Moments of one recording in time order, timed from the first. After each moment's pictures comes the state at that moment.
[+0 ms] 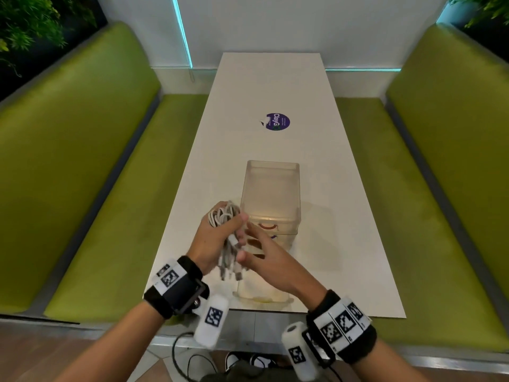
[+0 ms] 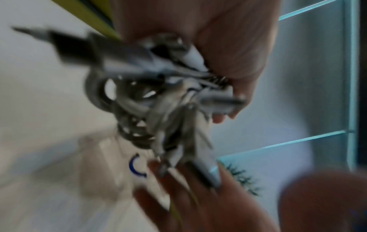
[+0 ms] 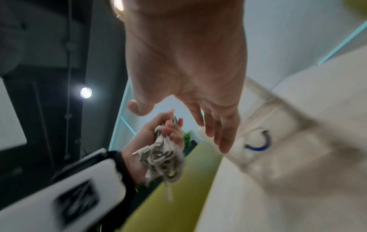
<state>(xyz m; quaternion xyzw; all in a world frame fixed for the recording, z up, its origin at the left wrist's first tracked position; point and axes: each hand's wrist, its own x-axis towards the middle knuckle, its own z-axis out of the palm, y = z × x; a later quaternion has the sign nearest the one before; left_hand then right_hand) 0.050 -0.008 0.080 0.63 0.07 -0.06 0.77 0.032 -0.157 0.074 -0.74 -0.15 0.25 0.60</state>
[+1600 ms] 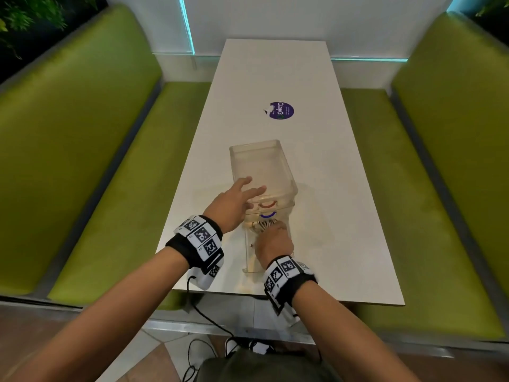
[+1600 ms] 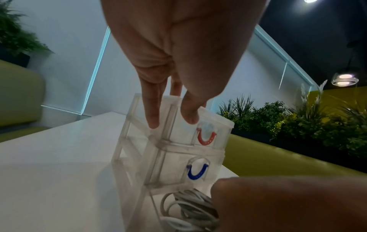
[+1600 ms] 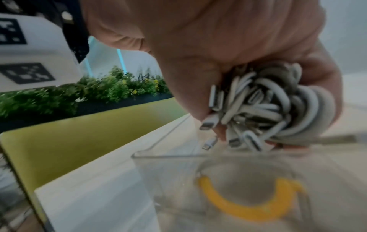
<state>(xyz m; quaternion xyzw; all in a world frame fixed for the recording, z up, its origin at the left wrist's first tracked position) 0.102 0.000 0.051 0.97 -0.15 -0.05 0.20 0.072 -0.115 -0.025 -0.96 0.14 0.20 0.14</state>
